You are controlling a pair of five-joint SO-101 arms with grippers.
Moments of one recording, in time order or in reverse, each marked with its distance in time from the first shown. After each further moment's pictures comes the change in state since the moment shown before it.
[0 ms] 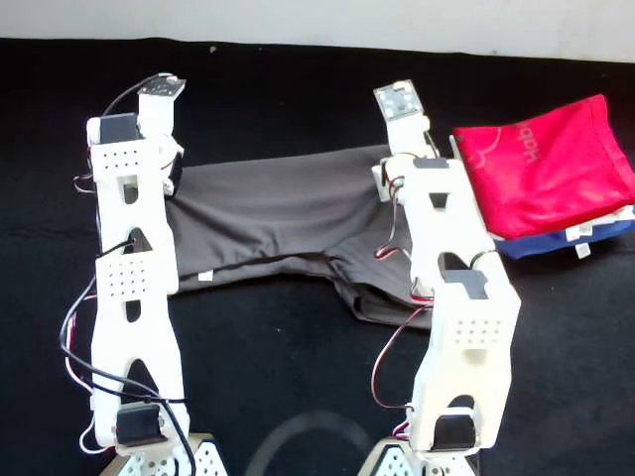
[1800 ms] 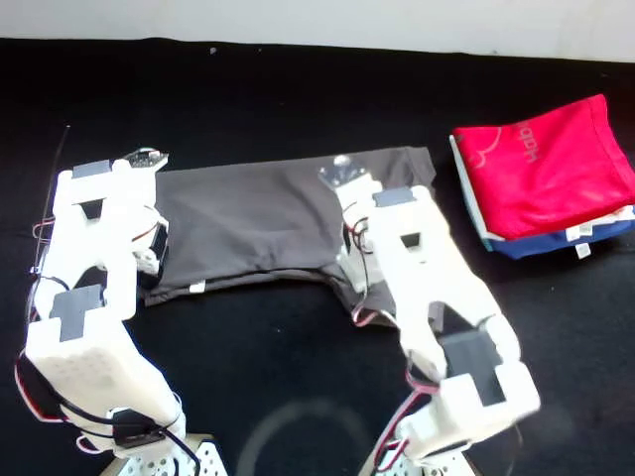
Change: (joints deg) left arm -3.9 -60.6 103.0 -17.1 -3.1; right arm -12.7 -33.4 28.6 30.5 -0.1
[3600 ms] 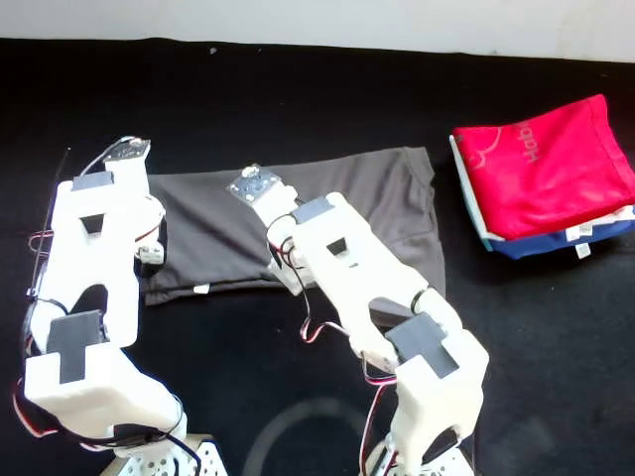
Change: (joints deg) left arm 2.3 -11.1 10.1 -15.9 14.3; right arm -16.4 14.6 -9.1 -7.9 0.0
